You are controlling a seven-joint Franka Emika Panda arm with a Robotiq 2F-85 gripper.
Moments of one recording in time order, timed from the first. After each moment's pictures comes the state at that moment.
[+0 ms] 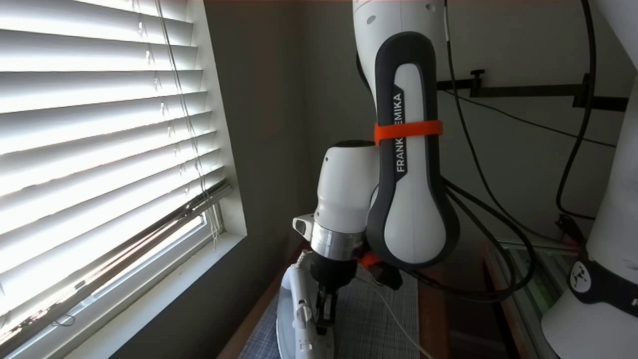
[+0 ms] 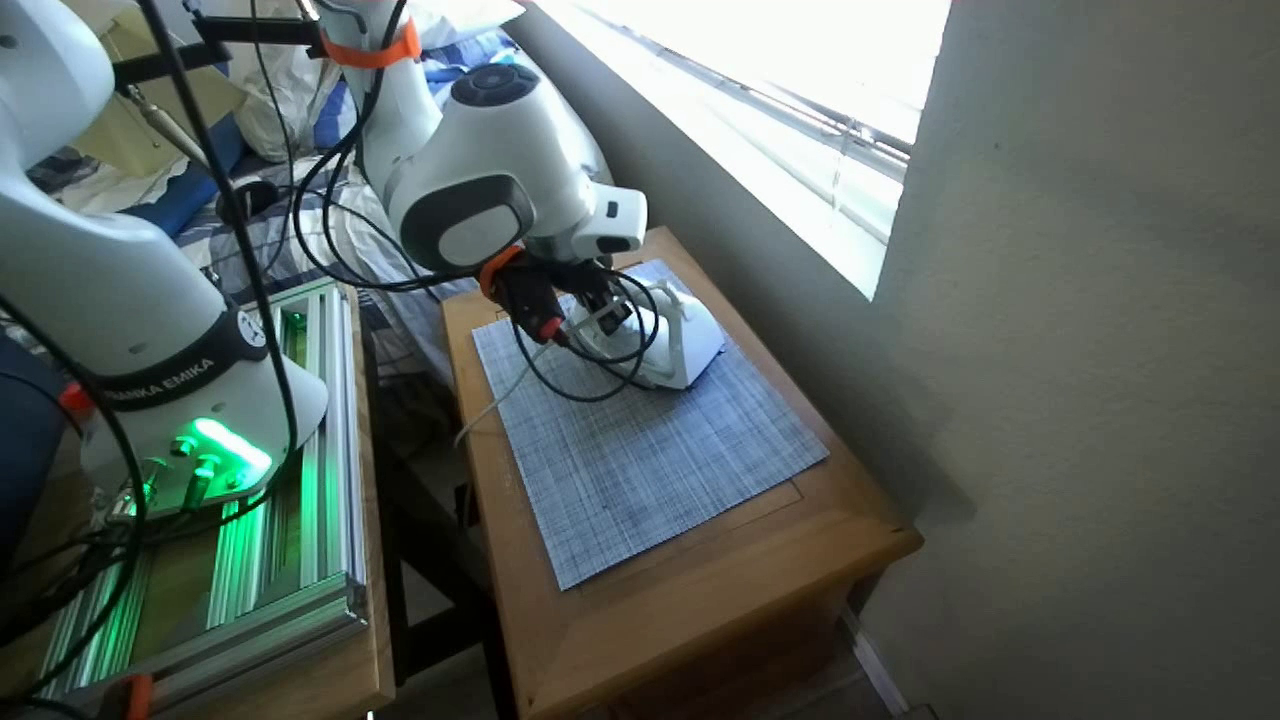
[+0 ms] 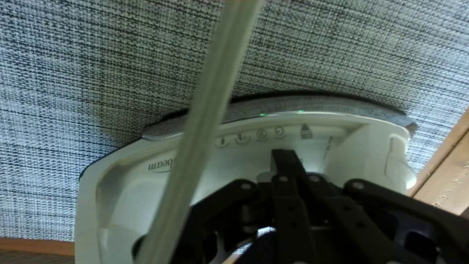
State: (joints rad) arm -0.38 0.53 0.22 -2.72 -0.32 3.40 -0.15
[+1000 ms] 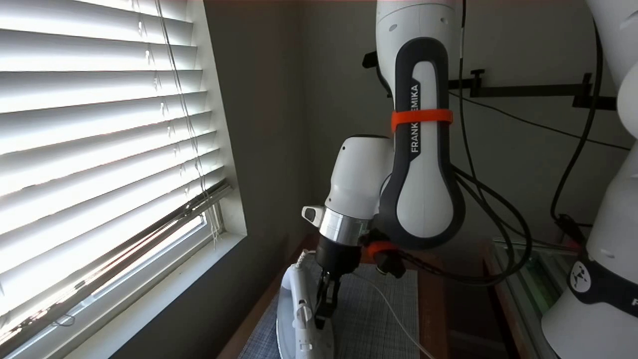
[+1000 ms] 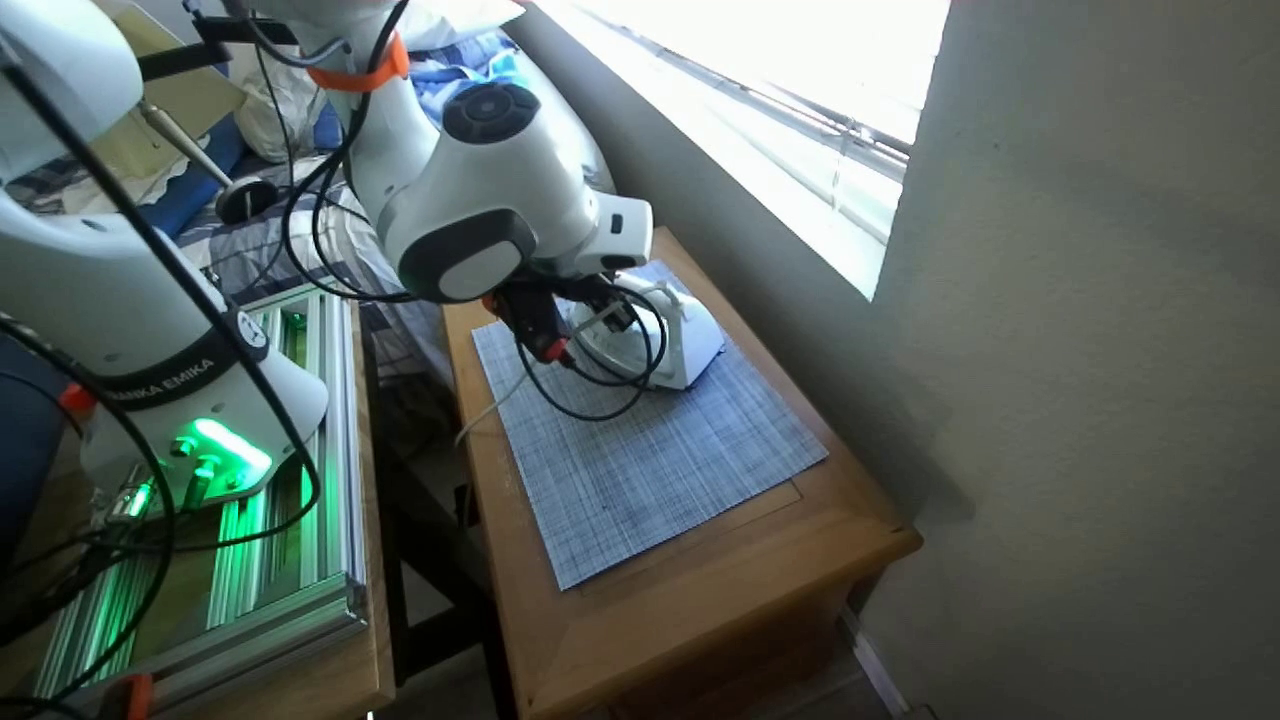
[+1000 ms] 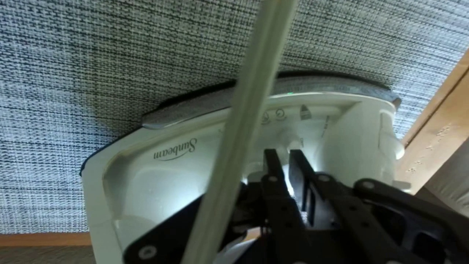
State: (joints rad) arm -0.74 0.59 0.41 -2.72 -0.52 3.42 -0.15
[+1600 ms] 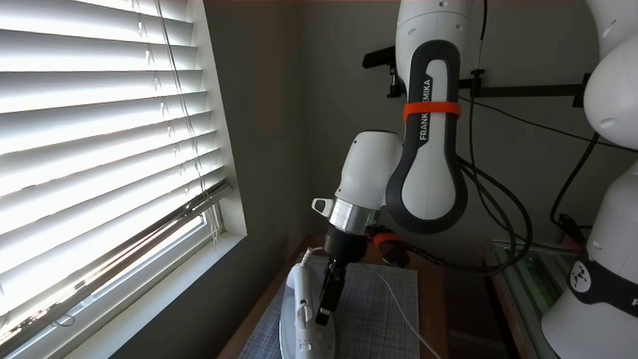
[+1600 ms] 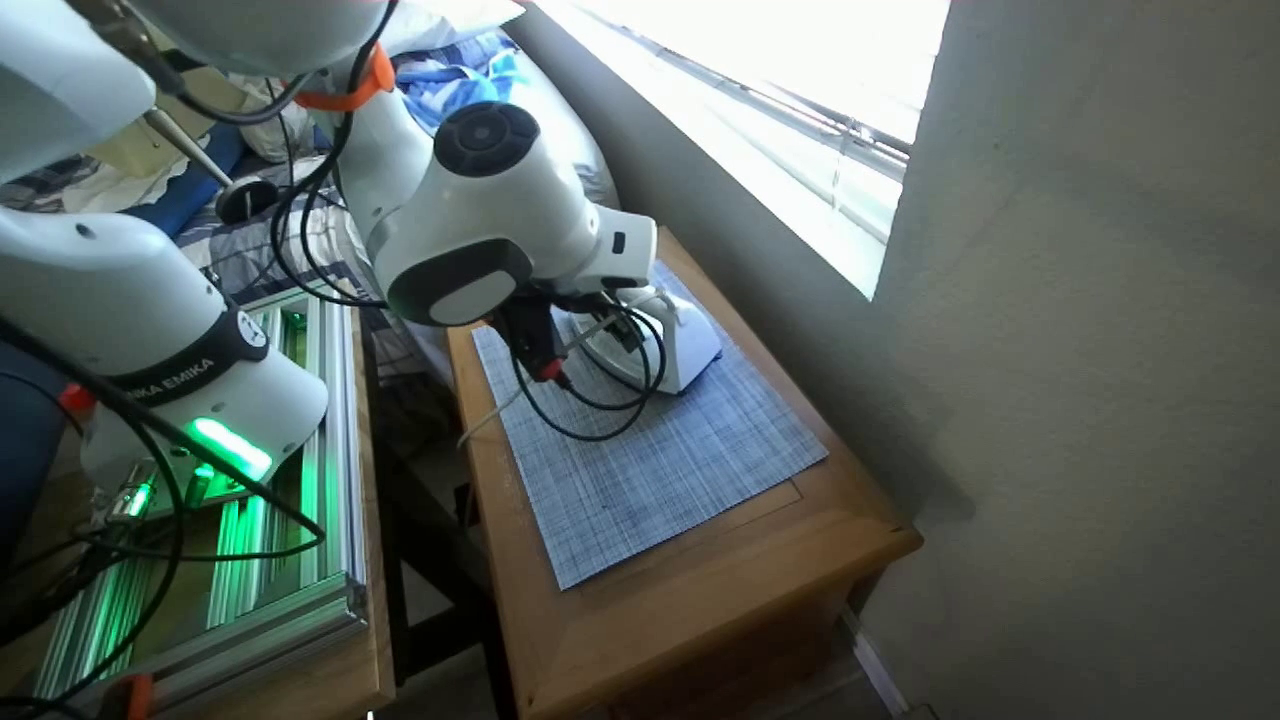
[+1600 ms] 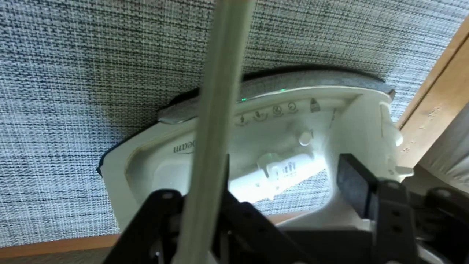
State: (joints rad) arm -1.00 0.63 0.54 -2.73 -0.61 3.38 -0.16
